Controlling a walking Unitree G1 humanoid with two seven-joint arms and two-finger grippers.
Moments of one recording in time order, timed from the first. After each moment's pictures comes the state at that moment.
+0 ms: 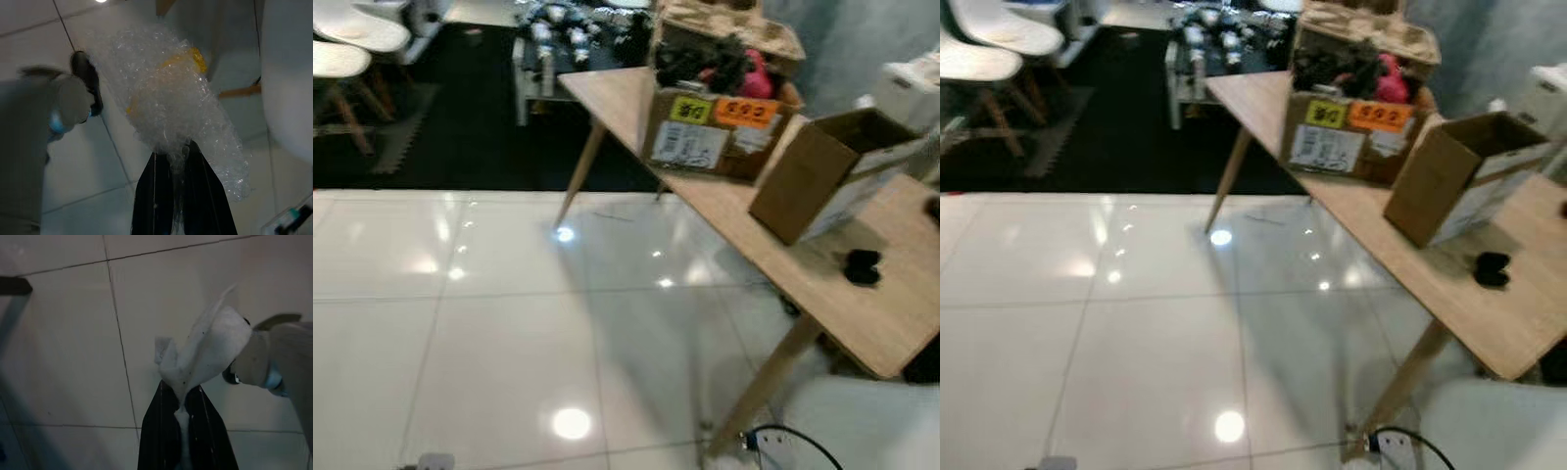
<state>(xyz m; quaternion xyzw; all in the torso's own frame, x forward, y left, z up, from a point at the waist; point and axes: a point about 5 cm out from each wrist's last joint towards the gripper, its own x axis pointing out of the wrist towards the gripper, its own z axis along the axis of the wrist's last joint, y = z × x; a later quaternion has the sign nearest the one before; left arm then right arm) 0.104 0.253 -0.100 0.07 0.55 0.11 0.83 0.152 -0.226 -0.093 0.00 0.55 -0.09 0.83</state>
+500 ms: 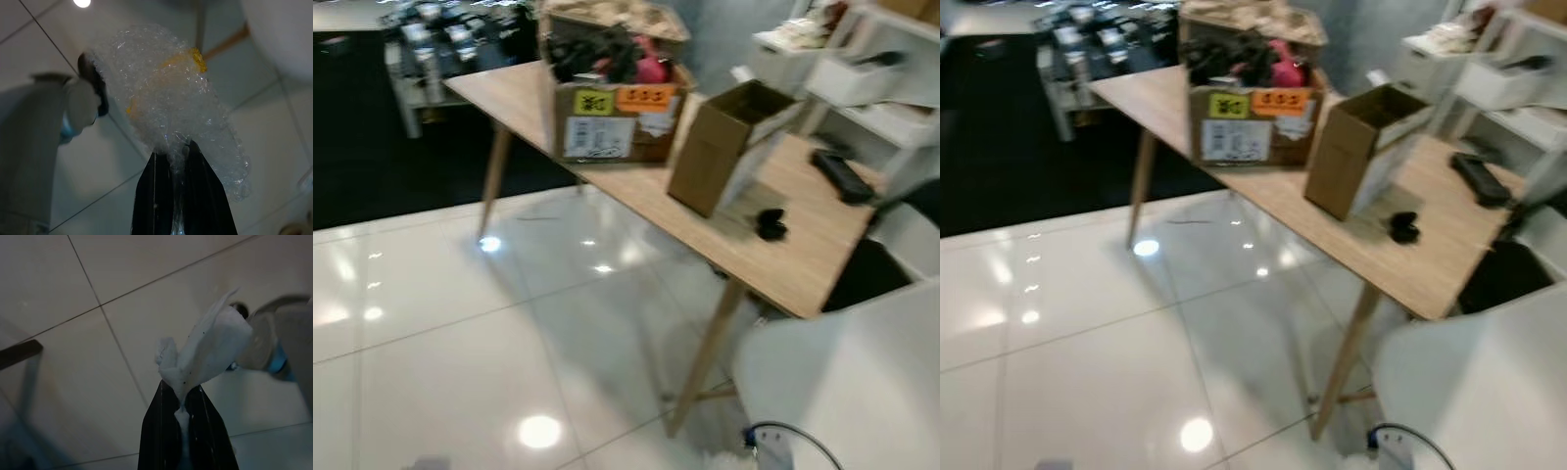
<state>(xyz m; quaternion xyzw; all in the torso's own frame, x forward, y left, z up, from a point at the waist) 0.097 0.254 -0.102 0.05 0.56 0.12 0.82 0.151 -0.226 -0.093 0.00 0.55 -0.09 0.83</state>
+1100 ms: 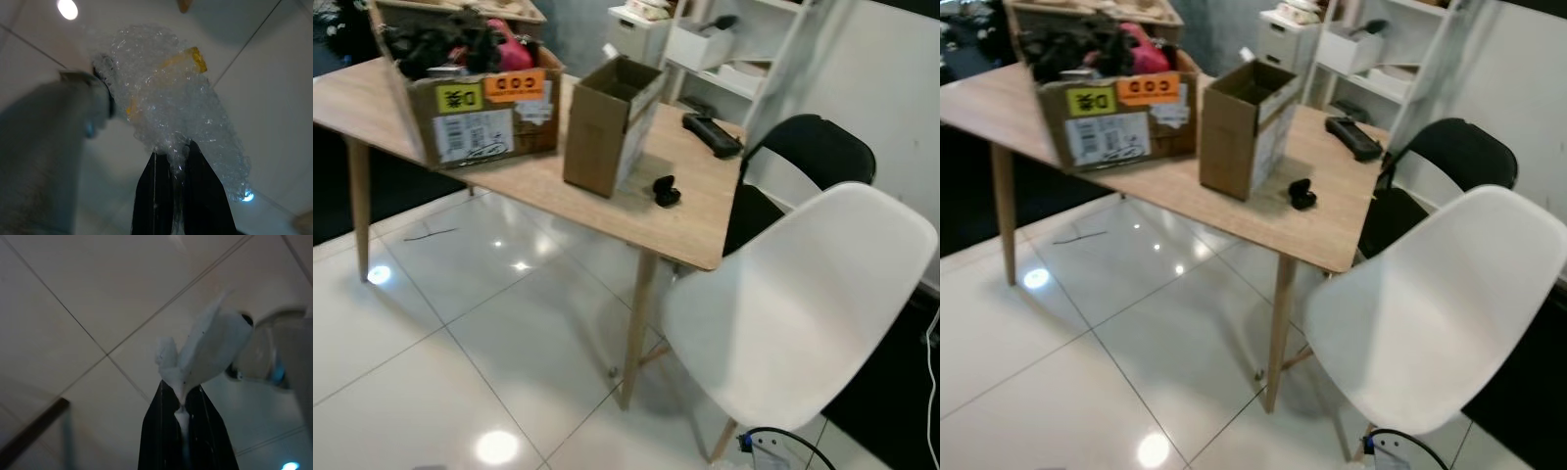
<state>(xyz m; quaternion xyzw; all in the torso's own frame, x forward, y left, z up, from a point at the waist) 0.095 0.252 -0.103 0.04 0.56 0.12 0.82 0.162 -0.219 -0.090 0.00 0.54 -0.08 0.84</state>
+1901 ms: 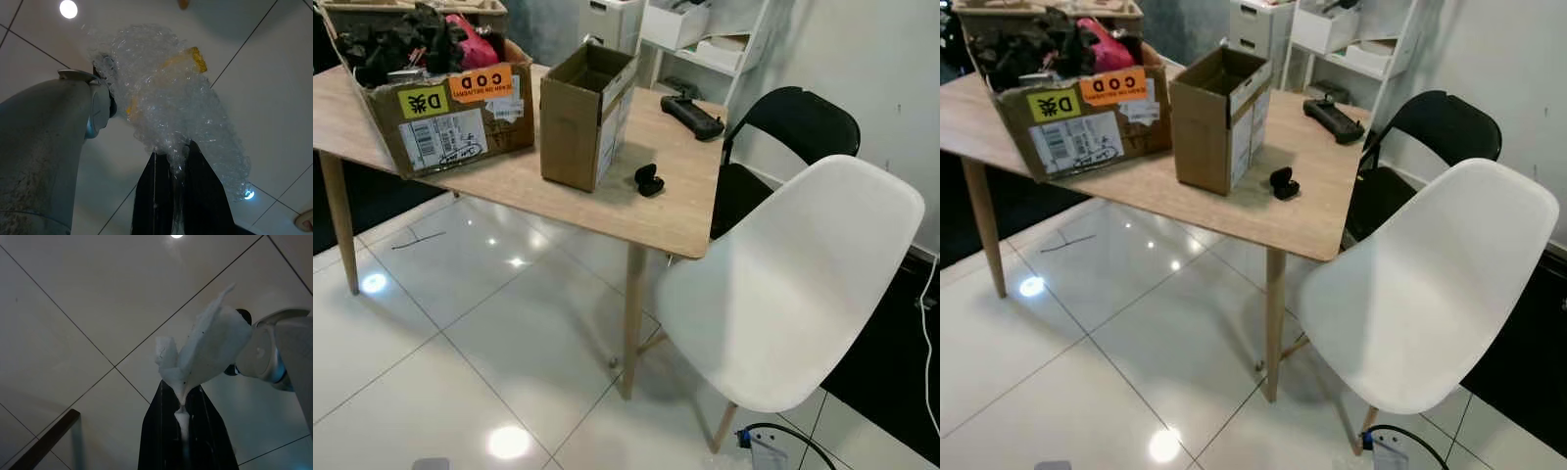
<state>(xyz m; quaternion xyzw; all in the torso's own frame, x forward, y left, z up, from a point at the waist) 0.104 0.252 -0.100 0.03 0.55 0.12 0.83 0.155 -0.223 -0.092 -0.01 0.55 -0.08 0.83</state>
